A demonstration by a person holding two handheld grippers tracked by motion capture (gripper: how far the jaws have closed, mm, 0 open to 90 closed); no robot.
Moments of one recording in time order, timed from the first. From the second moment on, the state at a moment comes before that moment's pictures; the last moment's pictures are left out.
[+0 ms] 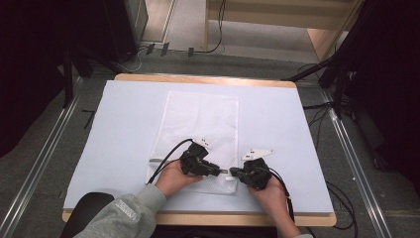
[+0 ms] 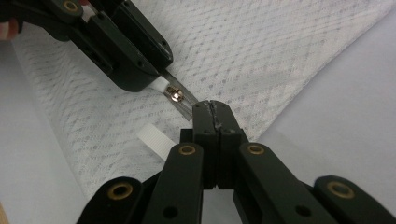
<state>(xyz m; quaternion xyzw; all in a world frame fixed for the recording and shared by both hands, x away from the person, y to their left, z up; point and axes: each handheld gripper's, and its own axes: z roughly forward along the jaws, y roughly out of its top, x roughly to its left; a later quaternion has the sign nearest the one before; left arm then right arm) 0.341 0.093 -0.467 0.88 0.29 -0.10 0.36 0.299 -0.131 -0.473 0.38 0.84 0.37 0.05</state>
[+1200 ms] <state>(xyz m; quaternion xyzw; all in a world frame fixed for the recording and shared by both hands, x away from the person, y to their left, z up) 0.352 0.103 -0.465 0.87 0.32 -0.14 0.35 0.301 -0.126 -0.476 0.34 0.85 0.39 0.08</state>
